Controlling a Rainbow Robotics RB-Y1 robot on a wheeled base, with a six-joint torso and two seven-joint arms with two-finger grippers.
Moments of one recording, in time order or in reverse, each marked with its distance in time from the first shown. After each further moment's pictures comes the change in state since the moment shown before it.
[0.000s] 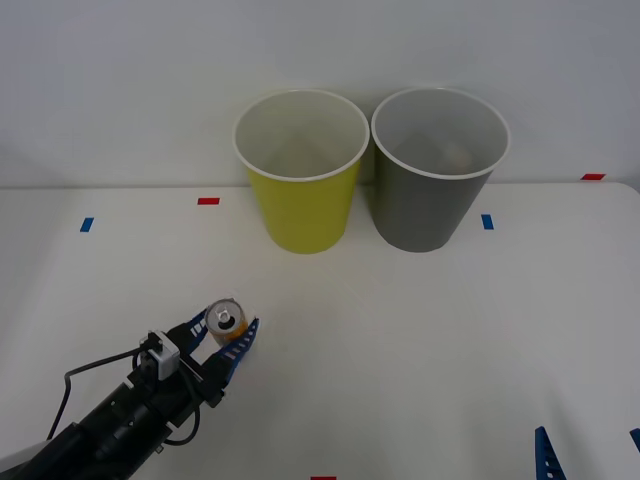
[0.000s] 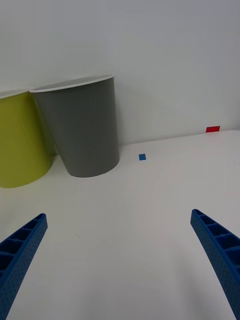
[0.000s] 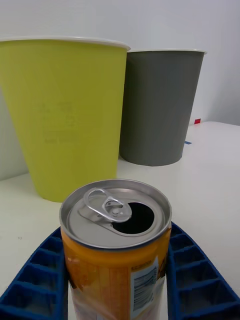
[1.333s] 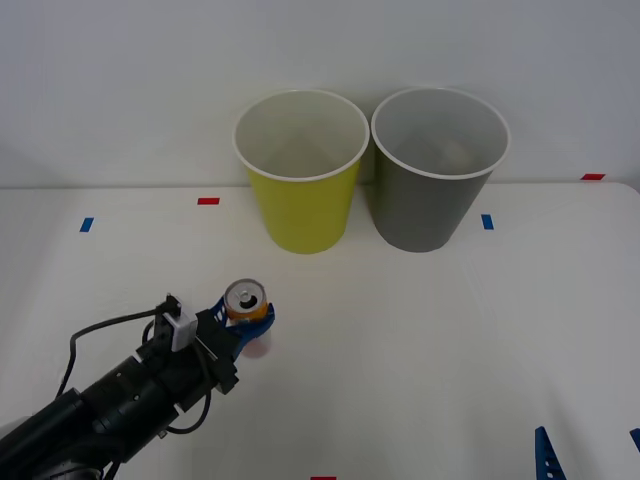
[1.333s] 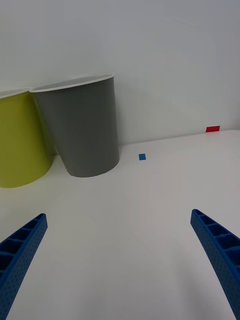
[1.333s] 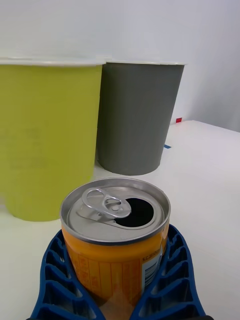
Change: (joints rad) right arm 0.000 0.000 0.000 0.000 0.000 0.000 0.000; left arm 0.097 0.061 0.195 -0.364 0.020 0.399 -0.030
